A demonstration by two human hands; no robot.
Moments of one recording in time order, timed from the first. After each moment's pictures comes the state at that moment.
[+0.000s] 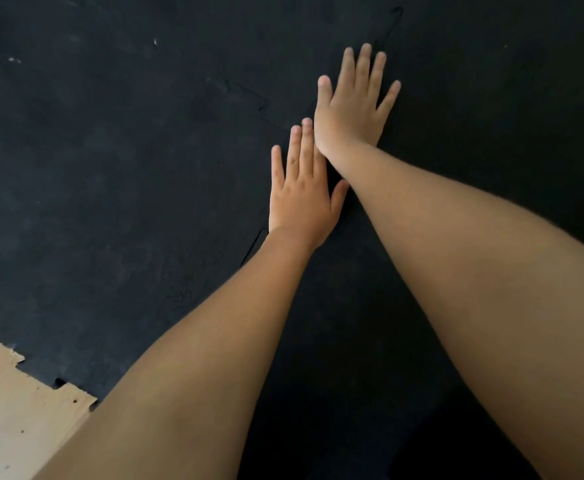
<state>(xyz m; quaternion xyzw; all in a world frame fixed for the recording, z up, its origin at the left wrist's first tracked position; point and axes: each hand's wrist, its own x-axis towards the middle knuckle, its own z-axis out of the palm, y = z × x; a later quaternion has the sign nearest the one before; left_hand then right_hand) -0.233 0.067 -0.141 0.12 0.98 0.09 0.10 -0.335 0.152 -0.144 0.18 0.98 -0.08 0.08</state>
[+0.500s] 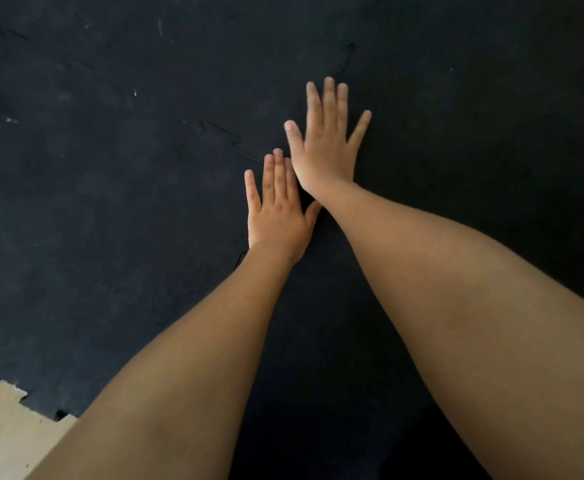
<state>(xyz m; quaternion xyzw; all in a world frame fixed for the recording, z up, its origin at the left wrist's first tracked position) -0.236 0.072 -0.131 0.13 0.98 -0.02 0.14 -0.310 0.170 -0.134 0.12 0.98 -0.12 0.05</state>
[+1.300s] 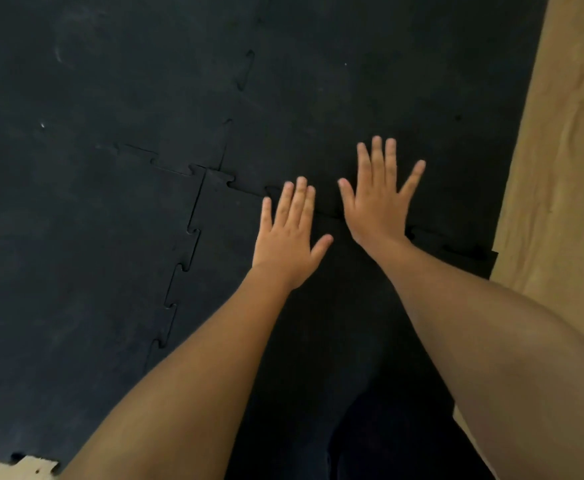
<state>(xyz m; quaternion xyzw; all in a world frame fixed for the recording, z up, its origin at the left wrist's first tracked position) -0.182 0.159 -0.118 0.31 0.93 0.05 0.20 -0.170 0.327 -0.132 0.20 0.98 -0.04 0.04</state>
